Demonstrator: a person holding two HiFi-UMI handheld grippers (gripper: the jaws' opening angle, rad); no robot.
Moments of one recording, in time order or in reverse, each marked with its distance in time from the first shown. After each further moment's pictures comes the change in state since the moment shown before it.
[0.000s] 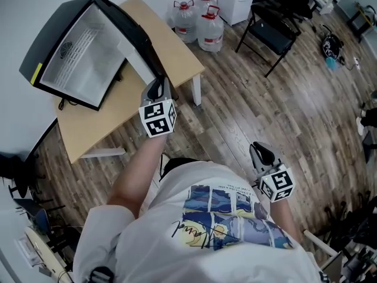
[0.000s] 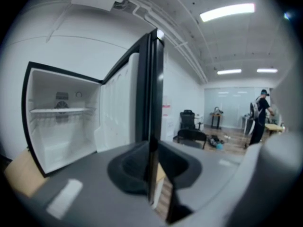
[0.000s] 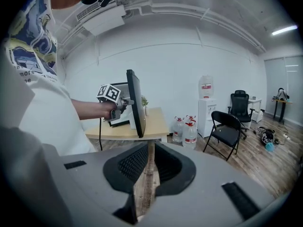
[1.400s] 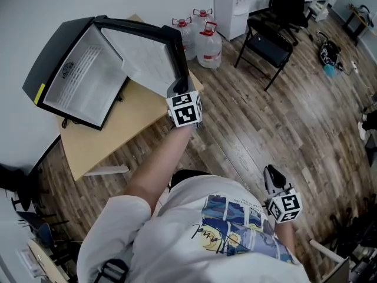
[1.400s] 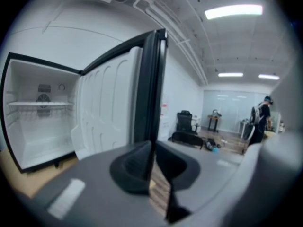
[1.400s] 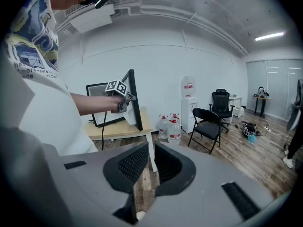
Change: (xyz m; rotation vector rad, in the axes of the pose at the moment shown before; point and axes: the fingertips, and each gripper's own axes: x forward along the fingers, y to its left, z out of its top) left arm 0.091 -0.072 0.027 -0.053 0.020 -0.039; right arm -0.048 -0.038 -0.024 0.079 0.005 -0.183
